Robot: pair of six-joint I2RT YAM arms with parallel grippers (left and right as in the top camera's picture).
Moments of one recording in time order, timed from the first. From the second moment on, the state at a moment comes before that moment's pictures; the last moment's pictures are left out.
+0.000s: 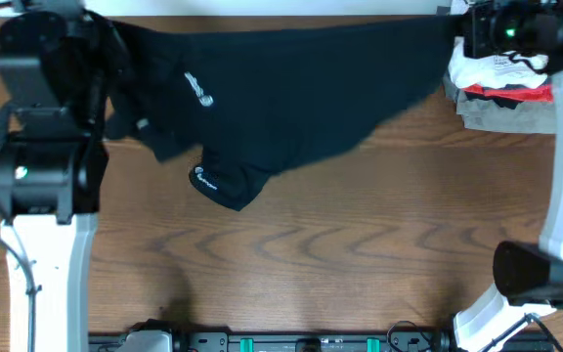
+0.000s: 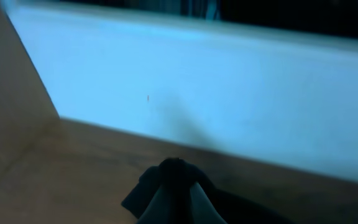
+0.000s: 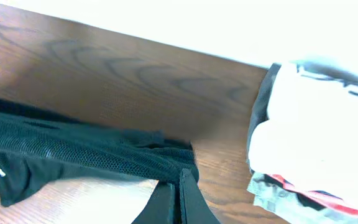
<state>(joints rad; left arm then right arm) -0.01 1.28 1.63 -0.62 -0.19 -0.15 -0.04 1.84 2.30 -1.26 -0.31 -0.17</state>
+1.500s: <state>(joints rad) 0.05 1.57 1.87 -0.05 -0.20 0.00 -0.04 1.93 2.33 -0.62 -0.30 -0.18</state>
